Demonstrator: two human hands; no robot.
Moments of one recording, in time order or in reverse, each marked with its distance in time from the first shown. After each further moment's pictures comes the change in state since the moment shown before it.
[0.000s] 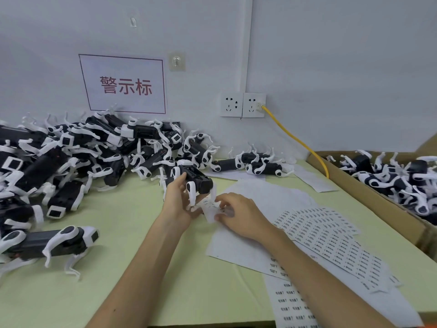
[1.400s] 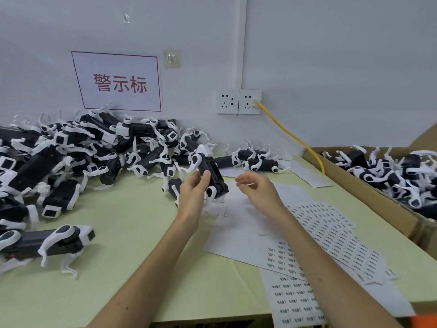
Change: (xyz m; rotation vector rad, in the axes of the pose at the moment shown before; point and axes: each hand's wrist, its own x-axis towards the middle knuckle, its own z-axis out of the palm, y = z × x) left_hand 0.002 -0.029 0.019 0.389 -0.101 0.520; right_hand 0.002 0.013 -0.045 0.460 0.243 0.229
